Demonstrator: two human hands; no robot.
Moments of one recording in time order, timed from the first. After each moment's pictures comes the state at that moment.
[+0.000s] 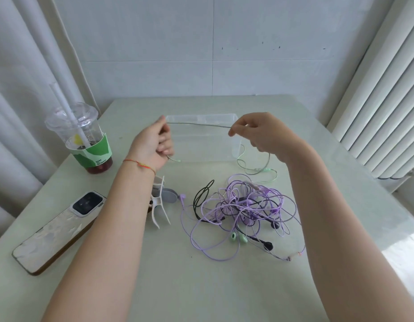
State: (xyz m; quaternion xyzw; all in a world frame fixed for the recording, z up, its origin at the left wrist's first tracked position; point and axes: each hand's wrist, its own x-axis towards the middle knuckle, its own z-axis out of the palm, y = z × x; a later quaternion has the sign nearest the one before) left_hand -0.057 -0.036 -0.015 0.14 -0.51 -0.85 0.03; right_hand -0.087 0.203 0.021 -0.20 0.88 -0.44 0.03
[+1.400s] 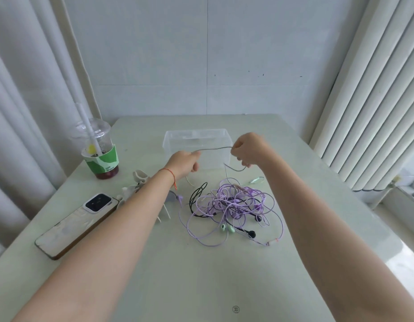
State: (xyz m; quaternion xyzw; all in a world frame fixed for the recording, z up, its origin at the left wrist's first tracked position) left_hand -0.053 0.006 -0.041 0.08 -0.88 -0.46 -0.01; right_hand -0.085 0.203 0.009 -0.09 0.95 -0.29 0.03
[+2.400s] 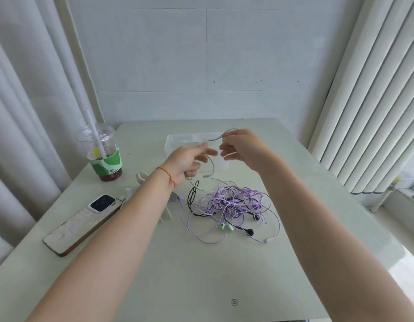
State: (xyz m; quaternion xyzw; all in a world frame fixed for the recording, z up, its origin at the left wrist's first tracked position) left_hand -0.019 0.022 -0.005 0.01 -0.70 -0.71 -0.06; right_hand -0.059 0.192 0.027 -0.10 0.73 -0.67 0.10
